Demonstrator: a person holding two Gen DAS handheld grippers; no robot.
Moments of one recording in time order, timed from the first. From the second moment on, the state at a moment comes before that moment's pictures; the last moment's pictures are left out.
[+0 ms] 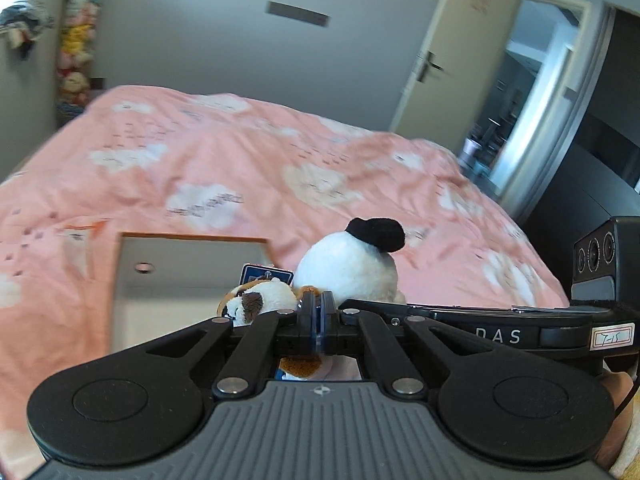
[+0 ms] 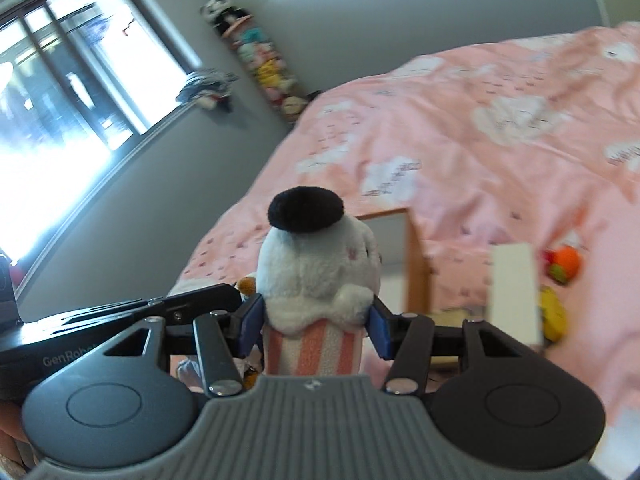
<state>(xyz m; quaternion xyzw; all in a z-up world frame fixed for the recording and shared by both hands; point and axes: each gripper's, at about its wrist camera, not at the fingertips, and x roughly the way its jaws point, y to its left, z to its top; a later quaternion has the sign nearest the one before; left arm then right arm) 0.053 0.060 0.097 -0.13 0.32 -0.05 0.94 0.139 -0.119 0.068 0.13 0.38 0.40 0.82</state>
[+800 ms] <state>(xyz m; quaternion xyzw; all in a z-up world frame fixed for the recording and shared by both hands) 0.050 0.135 -0.003 -0.12 0.45 -0.02 0.88 0.168 -0.005 -0.066 0.09 0.59 0.38 0.71</state>
